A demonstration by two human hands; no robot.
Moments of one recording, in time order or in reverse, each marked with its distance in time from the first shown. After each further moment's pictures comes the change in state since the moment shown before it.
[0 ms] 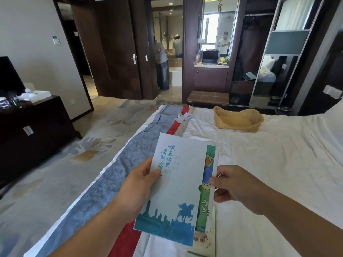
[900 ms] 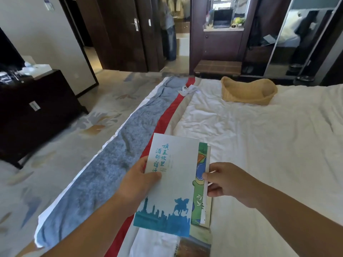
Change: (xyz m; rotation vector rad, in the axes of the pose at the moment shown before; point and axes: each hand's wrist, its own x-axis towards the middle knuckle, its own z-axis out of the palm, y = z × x) left_hand 0.015 -0.069 0.021 0.138 0.150 -0.192; right_hand 0.043 0.074 -0.018 0.012 -0.170 0.127
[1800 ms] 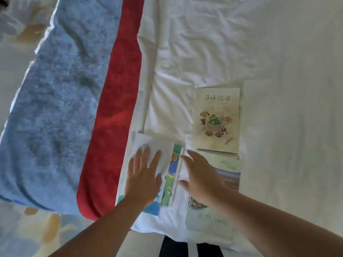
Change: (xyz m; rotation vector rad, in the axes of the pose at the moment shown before) left_hand 0.096 -0.363 -0.043 1.433 -0.207 0.222; right_hand 0.164 0.271 0.188 -0.760 -0.008 0.077
